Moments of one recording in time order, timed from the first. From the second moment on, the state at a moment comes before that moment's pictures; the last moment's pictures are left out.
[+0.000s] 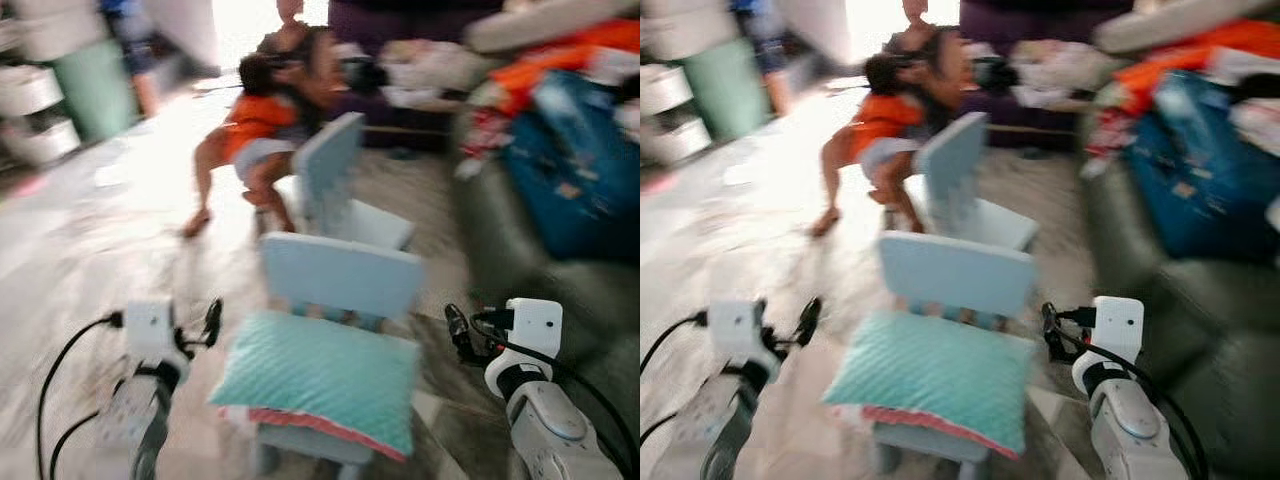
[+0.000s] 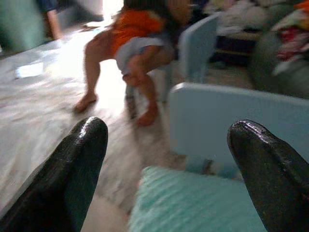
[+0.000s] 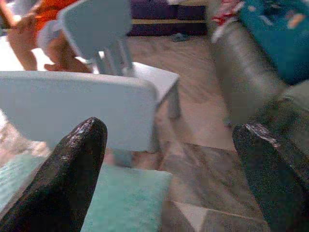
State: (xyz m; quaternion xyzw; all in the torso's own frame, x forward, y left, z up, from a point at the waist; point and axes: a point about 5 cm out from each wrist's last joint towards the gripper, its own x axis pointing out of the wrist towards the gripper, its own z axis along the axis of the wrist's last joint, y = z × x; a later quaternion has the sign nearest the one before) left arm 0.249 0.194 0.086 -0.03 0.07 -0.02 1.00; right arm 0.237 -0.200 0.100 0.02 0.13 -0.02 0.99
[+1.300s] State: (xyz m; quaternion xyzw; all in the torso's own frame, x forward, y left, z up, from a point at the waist) left arm 0.272 0.170 0.088 -0.04 0.06 -0.07 0.99; right arm 0.255 -0.240 0.134 -0.07 0.07 -0.01 1.00
